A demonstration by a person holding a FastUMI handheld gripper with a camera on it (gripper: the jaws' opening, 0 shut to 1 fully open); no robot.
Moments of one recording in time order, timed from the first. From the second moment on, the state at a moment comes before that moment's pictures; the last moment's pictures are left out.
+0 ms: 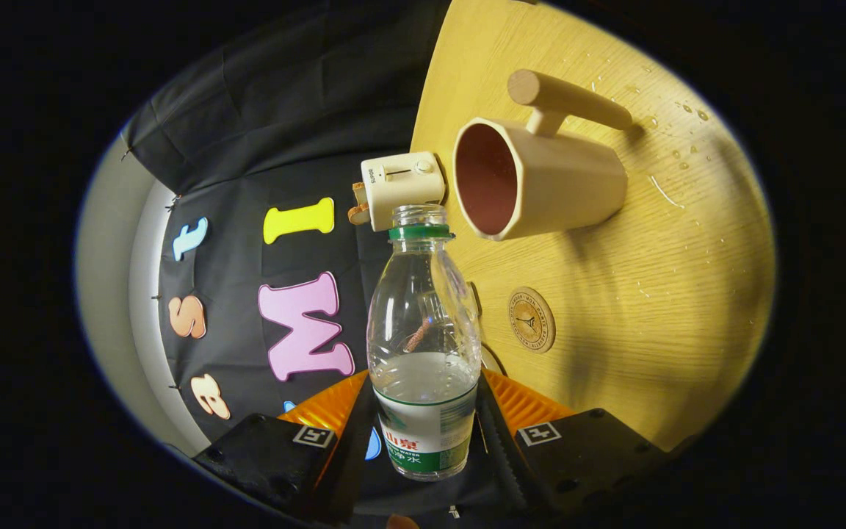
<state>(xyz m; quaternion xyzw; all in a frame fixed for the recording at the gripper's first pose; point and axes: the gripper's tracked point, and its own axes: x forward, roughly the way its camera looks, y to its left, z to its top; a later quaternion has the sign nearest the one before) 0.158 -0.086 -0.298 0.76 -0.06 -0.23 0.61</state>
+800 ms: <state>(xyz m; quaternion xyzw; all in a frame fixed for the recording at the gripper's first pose) 0.164 -0.092 -0.286 0.79 -0.09 -0.24 0.56</state>
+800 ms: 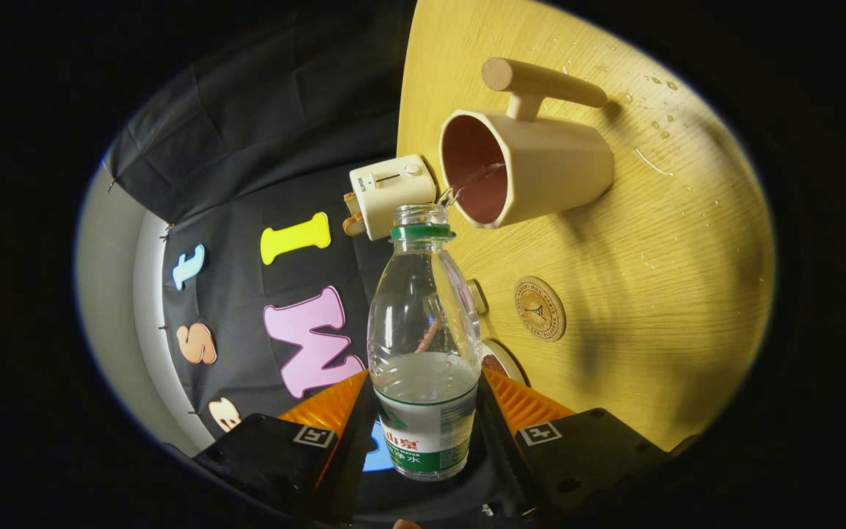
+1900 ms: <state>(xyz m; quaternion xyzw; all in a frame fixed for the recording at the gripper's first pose) 0.169 -0.118 -0.259 0.83 -0.17 -0.24 0.47</state>
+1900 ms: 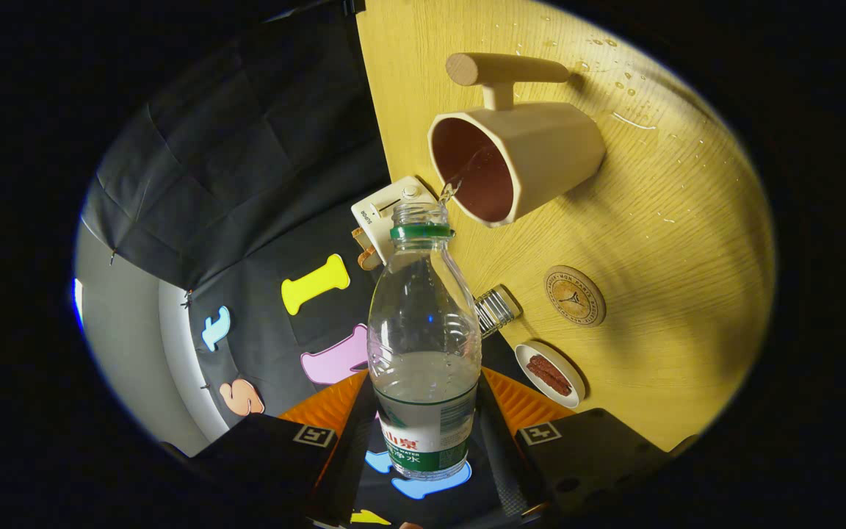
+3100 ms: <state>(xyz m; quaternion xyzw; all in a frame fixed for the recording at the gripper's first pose) 0.164 -0.127 -0.207 0.86 -0.25 -0.23 0.38</state>
